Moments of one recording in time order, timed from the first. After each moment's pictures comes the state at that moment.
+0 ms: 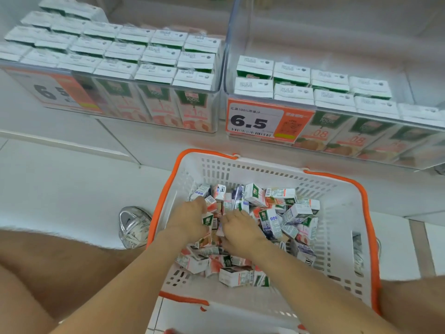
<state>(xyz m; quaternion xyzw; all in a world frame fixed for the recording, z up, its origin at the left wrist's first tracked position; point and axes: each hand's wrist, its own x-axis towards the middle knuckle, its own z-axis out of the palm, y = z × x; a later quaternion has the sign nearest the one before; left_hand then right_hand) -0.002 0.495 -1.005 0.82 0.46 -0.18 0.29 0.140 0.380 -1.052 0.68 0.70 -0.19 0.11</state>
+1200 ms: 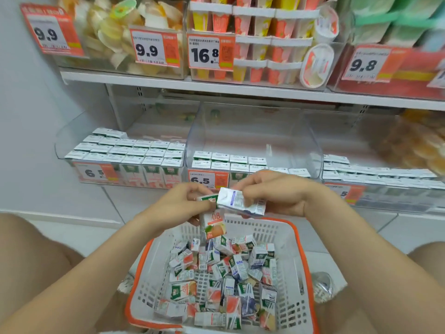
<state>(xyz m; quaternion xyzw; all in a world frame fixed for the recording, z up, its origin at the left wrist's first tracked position) 0.032 0.444 -0.722 0.75 0.33 0.09 0.57 0.237 0.313 -0.673 0.63 0.38 -0.58 -0.34</state>
